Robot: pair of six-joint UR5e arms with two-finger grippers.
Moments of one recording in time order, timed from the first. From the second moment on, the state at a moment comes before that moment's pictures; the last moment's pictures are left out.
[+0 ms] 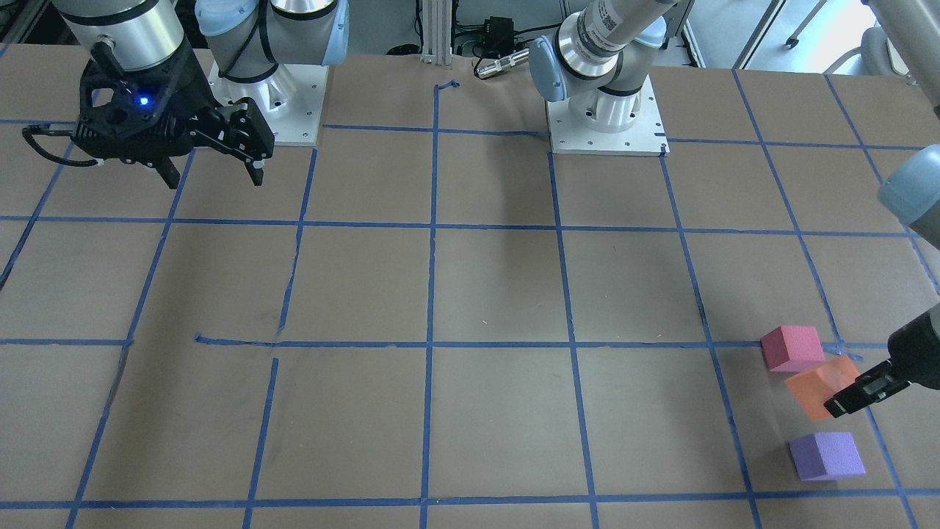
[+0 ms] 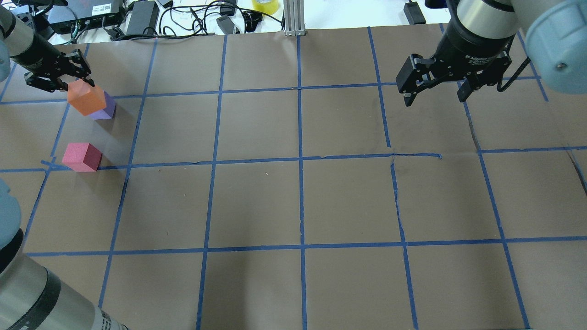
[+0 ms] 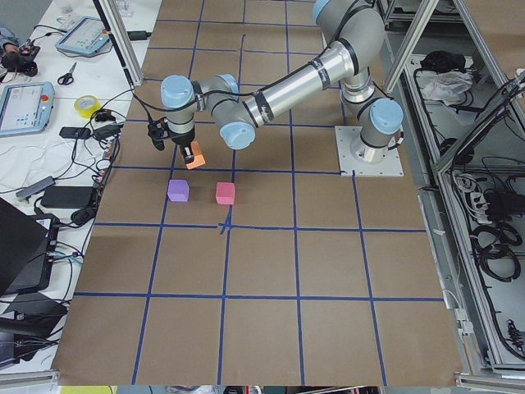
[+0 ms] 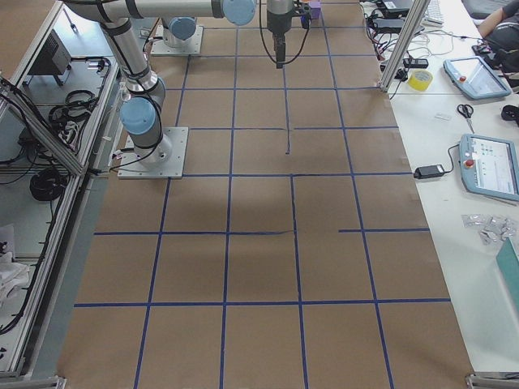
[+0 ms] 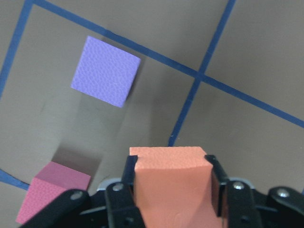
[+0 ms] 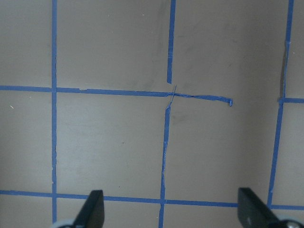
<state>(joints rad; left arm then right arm) -1.09 -2.07 -1.38 -1.17 1.48 0.08 1.56 -1.60 1.59 -1.60 -1.54 -0.06</state>
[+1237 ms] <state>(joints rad) -1.04 -2.16 -1.43 -1.02 1.51 0.49 1.56 -1.60 1.59 -1.60 -1.55 -0.06</state>
